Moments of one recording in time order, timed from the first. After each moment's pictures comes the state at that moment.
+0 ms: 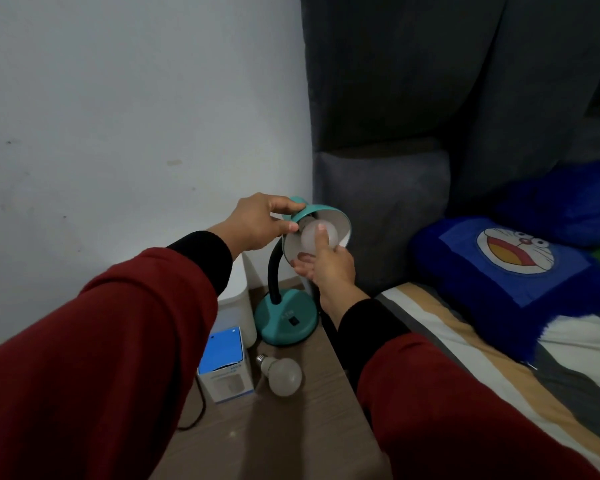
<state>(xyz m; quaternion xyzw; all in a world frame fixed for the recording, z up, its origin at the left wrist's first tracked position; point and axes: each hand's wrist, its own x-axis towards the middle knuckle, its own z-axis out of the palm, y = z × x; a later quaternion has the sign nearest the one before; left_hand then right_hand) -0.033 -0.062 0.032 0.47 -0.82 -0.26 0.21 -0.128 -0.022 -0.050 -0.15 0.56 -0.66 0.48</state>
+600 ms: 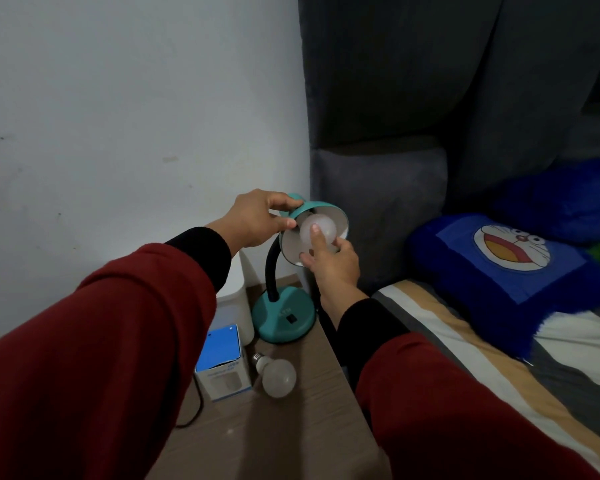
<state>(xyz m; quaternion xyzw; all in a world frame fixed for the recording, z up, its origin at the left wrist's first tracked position) -0.035 -0.061 0.032 0.47 -0.82 -0.25 0.21 -0.131 -0.015 -0.053 -0.16 0.57 -0.68 0.43</state>
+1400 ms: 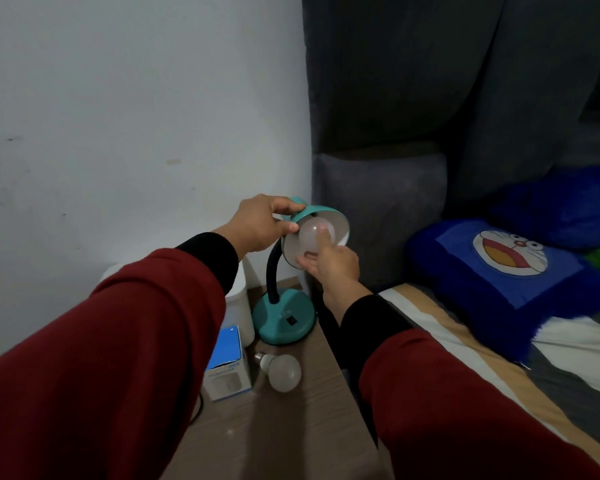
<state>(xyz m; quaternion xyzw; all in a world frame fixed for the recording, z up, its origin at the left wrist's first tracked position) -0.036 -0.059 0.029 0.47 -0.81 -0.25 0.22 -0.135 -0.019 -0.044 -0.13 0.58 -0.65 0.47</state>
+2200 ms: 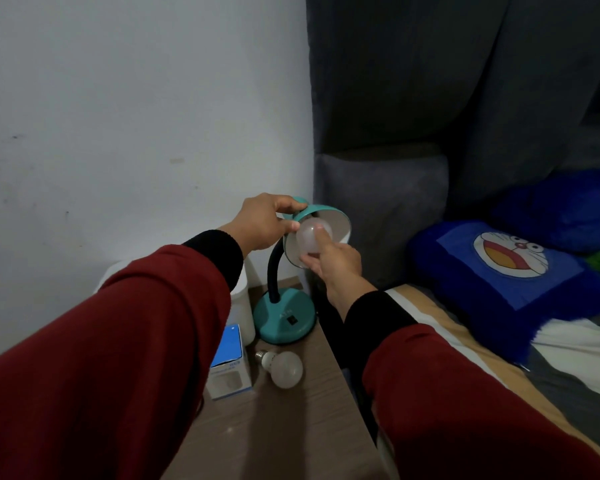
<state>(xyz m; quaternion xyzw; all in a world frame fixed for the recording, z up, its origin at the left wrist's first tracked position) -0.038 -0.056 0.031 0.47 -0.82 -0.25 0.22 -0.137 -0.020 -0.042 -0.13 0.56 -0.66 0.49</state>
